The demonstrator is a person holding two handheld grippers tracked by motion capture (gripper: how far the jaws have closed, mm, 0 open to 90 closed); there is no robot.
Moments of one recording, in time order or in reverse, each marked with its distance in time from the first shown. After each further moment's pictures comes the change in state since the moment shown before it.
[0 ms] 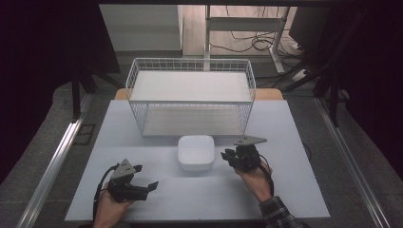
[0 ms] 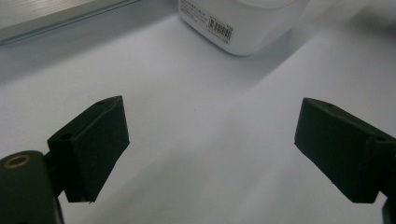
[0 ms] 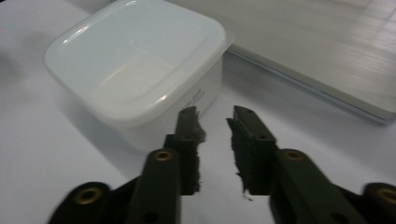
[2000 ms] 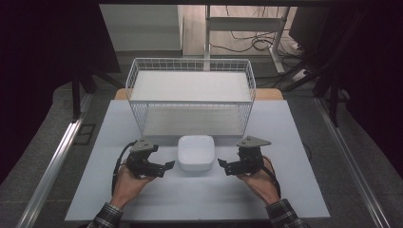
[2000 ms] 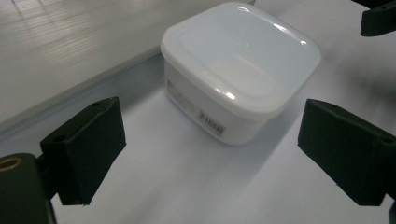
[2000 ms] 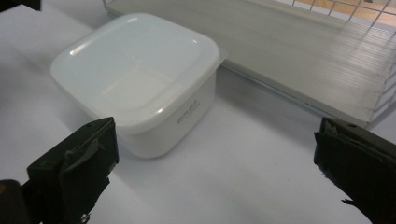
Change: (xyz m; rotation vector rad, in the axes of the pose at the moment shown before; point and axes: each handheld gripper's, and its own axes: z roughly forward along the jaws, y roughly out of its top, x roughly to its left) left arm 0.004 0.074 0.042 -0.019 -0.058 0.012; right arm 0.005 0.003 -0.011 -0.051 -0.032 -0.011
